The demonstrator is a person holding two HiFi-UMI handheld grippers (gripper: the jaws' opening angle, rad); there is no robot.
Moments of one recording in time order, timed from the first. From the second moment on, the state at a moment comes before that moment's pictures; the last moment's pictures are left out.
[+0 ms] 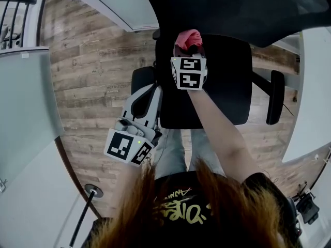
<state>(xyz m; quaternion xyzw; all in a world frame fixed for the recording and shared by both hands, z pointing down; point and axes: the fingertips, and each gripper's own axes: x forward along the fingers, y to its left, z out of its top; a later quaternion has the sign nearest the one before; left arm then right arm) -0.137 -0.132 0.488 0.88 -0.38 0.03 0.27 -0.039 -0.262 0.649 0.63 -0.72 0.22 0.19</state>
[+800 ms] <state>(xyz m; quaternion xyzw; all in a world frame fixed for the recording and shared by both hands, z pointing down) -0.165 -0.116 0.484 0.88 -0.40 0.04 0.26 -0.097 -0.251 0.622 0.53 -0.80 0.22 0.18</state>
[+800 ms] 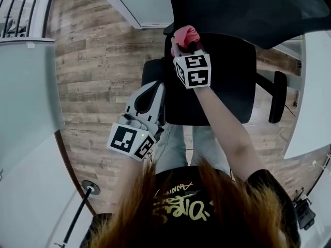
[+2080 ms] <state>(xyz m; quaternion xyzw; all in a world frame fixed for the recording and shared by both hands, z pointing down) -0.138 -0.091 0.275 0.94 -0.32 -0.01 0.13 -0.047 -0.085 0.308 0.51 -0.86 0.06 0.02</state>
